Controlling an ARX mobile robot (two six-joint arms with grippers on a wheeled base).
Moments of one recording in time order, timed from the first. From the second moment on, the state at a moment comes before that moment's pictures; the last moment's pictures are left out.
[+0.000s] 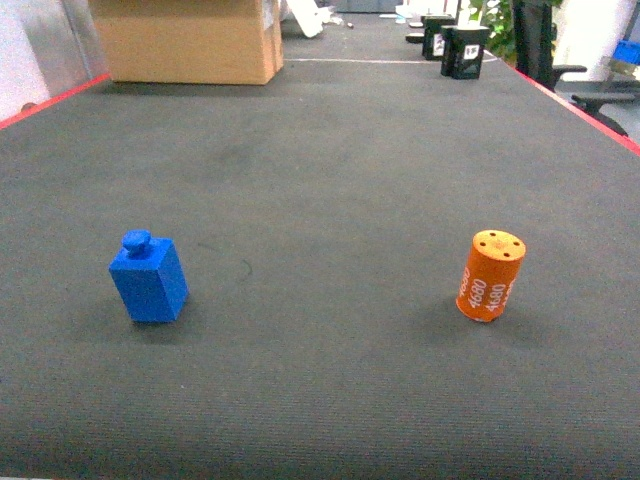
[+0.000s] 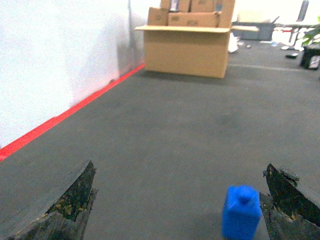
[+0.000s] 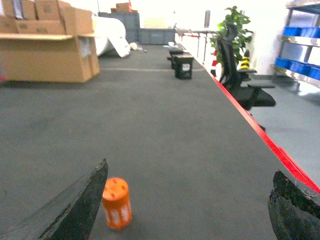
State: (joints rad) left arm -0.21 0.72 0.13 0.62 -0.45 0.03; right arm 0.29 0.62 0.12 0.56 0.38 -0.02
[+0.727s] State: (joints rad) left arm -0.23 1.85 0.67 0.93 -0.28 -0.04; right arm 0.29 1.83 0.65 0.89 0.21 0.15
